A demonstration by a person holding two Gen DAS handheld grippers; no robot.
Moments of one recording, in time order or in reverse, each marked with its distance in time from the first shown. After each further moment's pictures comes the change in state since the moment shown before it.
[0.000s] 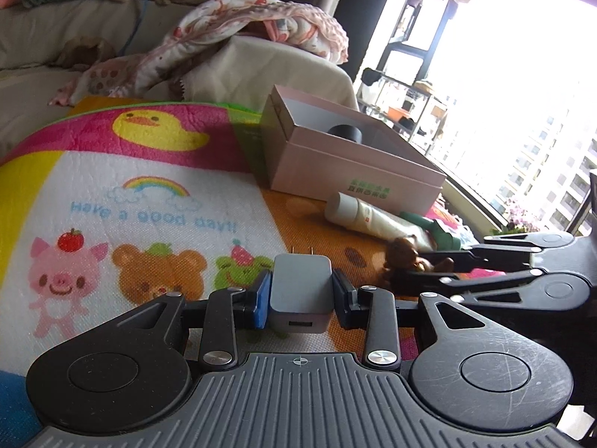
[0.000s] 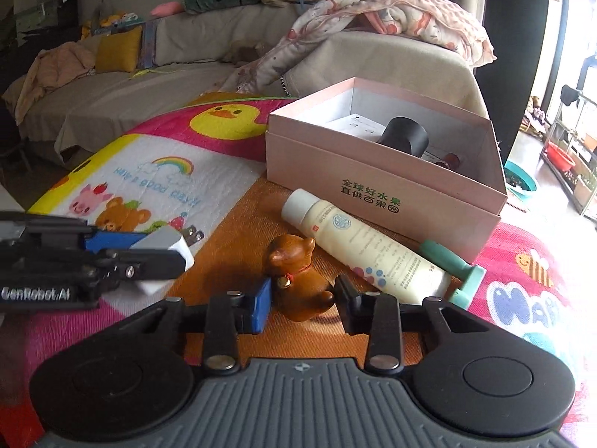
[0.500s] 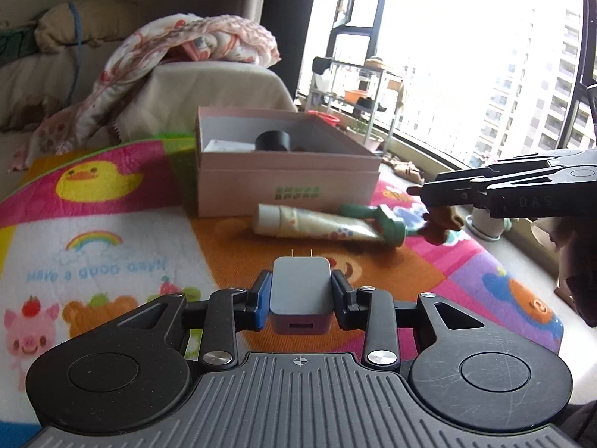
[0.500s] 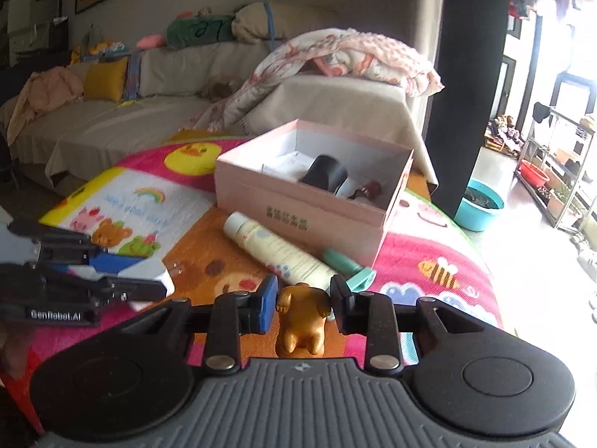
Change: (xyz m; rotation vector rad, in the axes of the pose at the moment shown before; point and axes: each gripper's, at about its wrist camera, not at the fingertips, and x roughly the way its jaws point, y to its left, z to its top) left arm 0.001 -0.057 0.014 0.225 -0.004 -0.057; right arm -0.073 -0.066 0.005 0.087 -0.141 -0.061
